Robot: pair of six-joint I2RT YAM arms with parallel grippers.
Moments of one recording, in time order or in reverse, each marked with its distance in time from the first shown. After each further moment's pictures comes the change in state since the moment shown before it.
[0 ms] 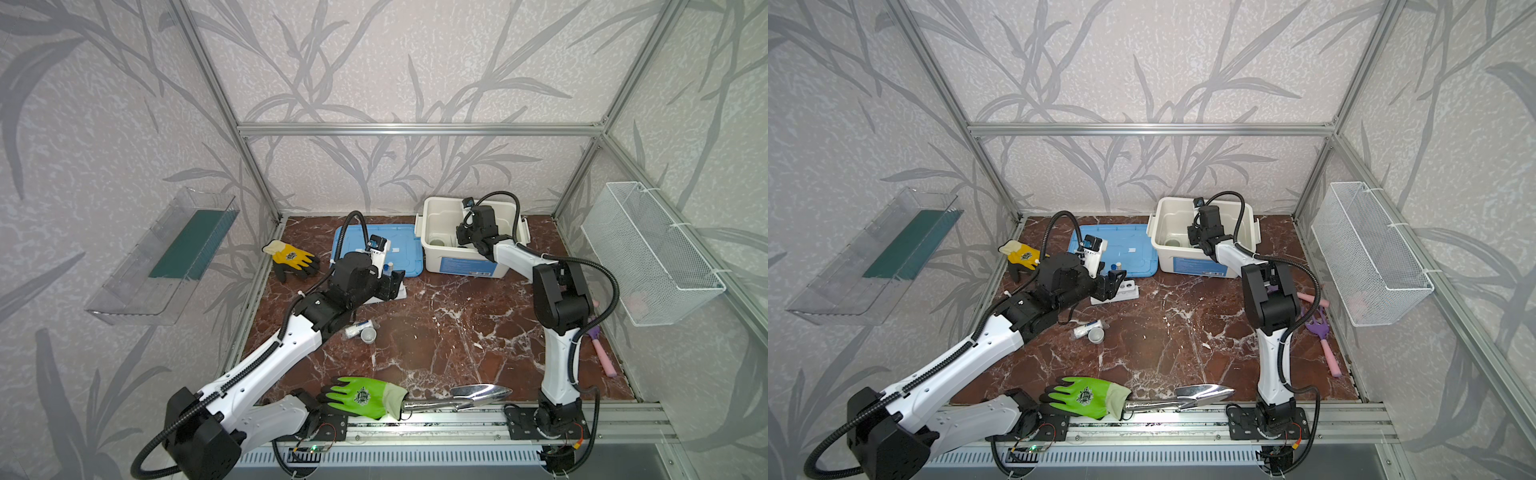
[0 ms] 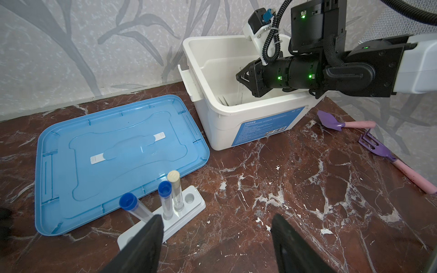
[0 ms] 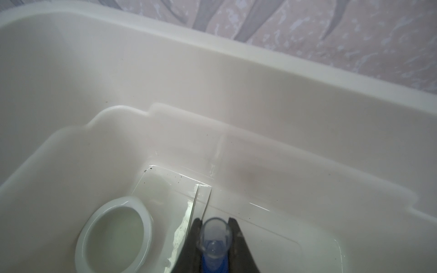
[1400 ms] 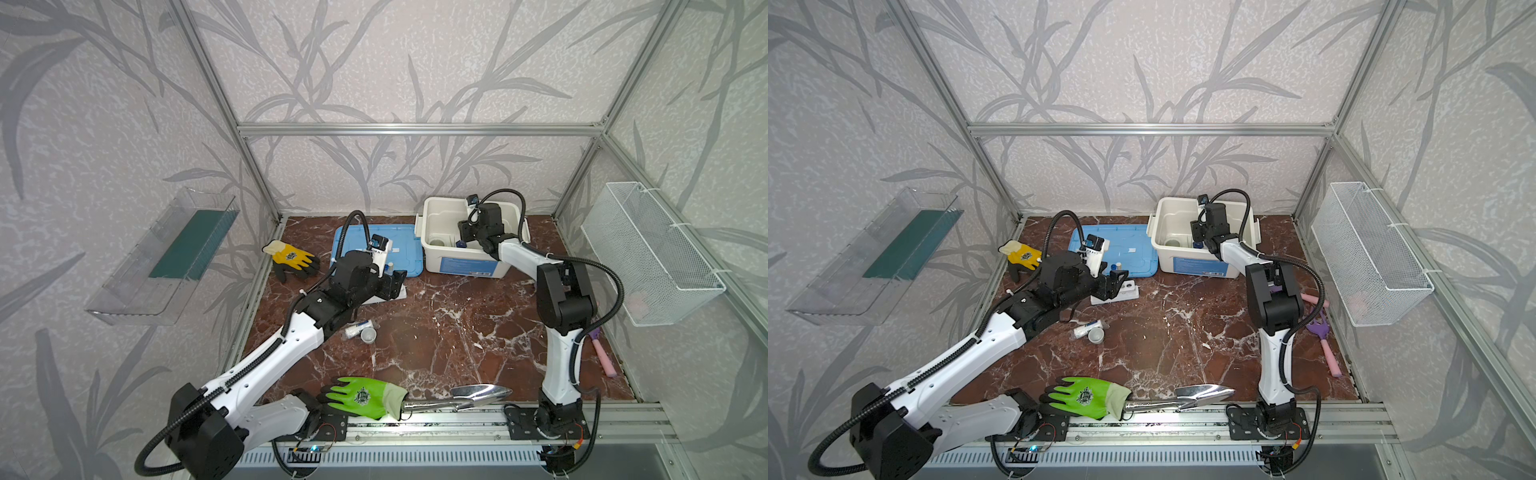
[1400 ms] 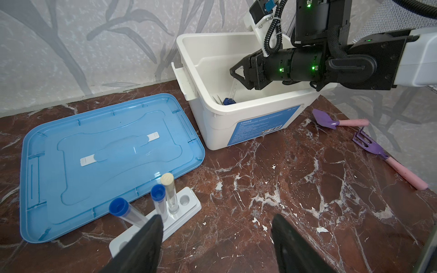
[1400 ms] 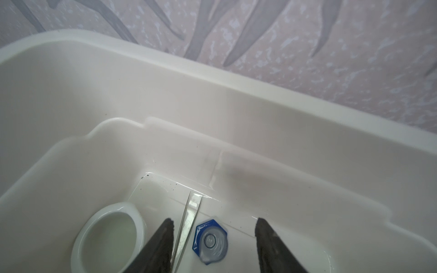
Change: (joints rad) left arm 0.011 0.011 -0.002 0.018 0.038 0.000; right arm -0.033 -0.031 0.018 -0.012 -0.071 -0.018
